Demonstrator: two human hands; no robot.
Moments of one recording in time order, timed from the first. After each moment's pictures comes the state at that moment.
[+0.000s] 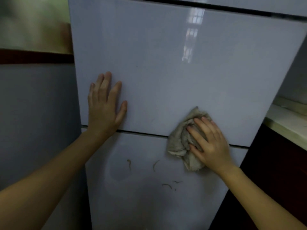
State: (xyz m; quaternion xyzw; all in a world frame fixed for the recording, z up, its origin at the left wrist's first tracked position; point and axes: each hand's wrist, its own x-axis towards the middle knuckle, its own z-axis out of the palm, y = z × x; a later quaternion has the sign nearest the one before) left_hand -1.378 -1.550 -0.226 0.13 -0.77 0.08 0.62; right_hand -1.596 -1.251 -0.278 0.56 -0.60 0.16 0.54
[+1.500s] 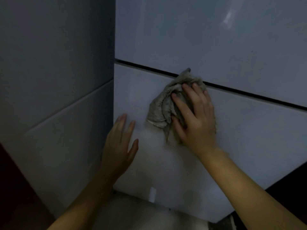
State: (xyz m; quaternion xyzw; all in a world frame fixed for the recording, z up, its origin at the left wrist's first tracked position) left_hand -1.312 -1.539 -0.515 0.23 -0.85 -0.01 0.48; right_hand -1.487 -1.394 -0.378 0.60 -0.60 0.28 0.45
